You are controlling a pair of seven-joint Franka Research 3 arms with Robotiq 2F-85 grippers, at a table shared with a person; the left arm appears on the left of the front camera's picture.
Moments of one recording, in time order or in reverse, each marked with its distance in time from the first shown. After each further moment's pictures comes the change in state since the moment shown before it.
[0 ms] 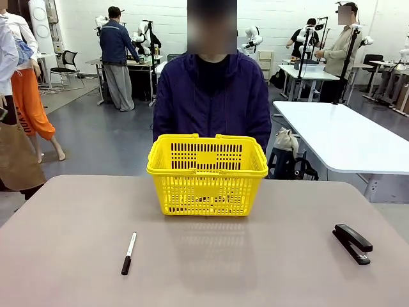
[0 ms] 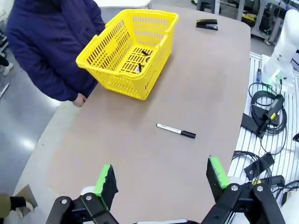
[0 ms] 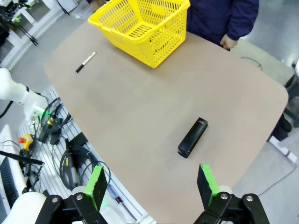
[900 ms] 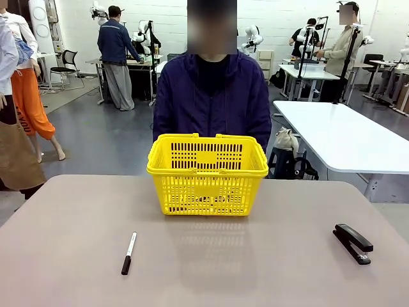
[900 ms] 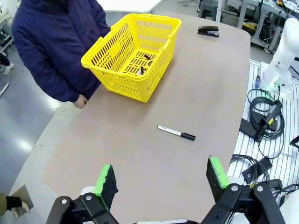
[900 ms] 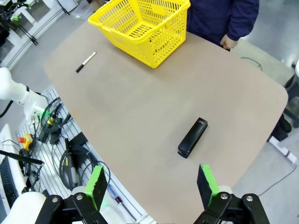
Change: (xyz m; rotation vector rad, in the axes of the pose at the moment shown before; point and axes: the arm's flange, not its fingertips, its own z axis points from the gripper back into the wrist) left arm -0.009 0.009 0.012 -0.006 -0.036 0.024; right arm 0.000 0.000 0.000 0.000 0.000 0.002
